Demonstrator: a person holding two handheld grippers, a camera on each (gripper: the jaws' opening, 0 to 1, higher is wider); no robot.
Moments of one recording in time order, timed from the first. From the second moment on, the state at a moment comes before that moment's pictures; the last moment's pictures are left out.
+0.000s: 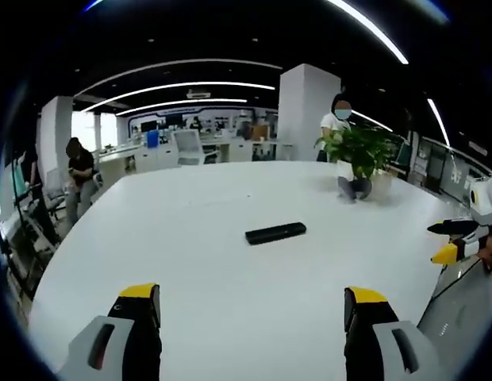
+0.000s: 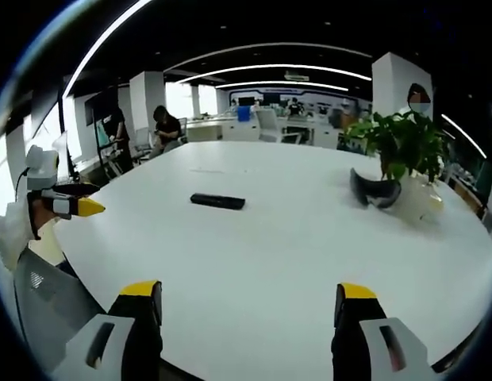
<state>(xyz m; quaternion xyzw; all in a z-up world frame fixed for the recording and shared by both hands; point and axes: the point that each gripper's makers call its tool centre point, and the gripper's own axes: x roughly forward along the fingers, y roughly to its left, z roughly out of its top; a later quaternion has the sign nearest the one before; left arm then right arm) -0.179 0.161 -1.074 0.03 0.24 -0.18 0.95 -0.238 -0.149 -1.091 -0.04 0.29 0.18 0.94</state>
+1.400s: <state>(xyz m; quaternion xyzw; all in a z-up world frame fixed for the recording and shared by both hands) -0.048 0.069 -1.124 0.19 0.30 -0.33 0.87 -0.239 -0.159 -1.107 -0.05 0.32 0.16 0.93</state>
